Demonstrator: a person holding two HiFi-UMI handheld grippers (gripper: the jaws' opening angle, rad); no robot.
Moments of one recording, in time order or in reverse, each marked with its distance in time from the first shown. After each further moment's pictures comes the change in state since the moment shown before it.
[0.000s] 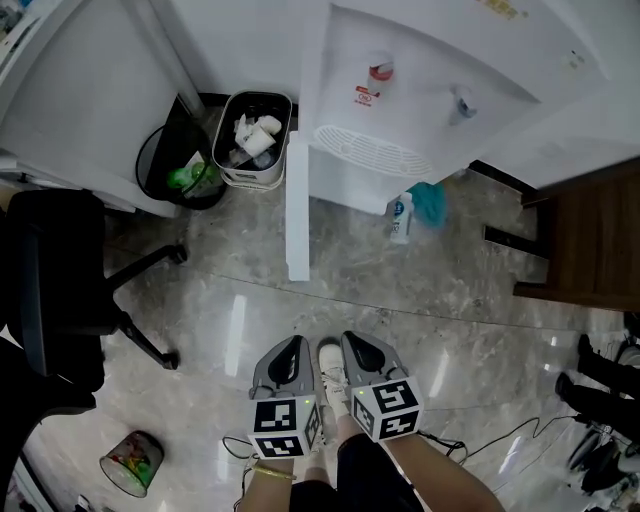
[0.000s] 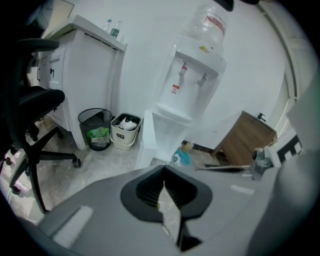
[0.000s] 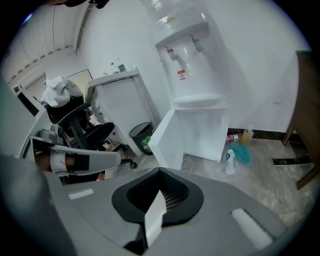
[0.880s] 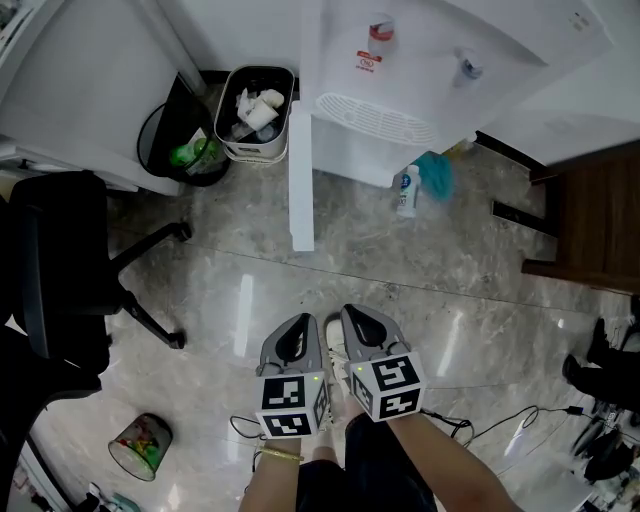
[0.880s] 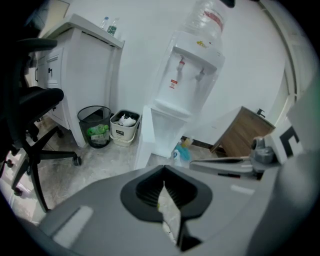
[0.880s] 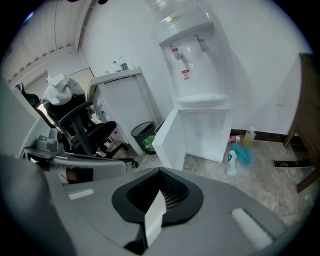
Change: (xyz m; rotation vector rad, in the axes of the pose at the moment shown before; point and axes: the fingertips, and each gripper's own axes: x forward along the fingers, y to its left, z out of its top) left arm 0.001 -0.004 -0.015 0.015 0.036 0.001; right arm 0.002 0.010 0.002 -0.032 0.006 0.005
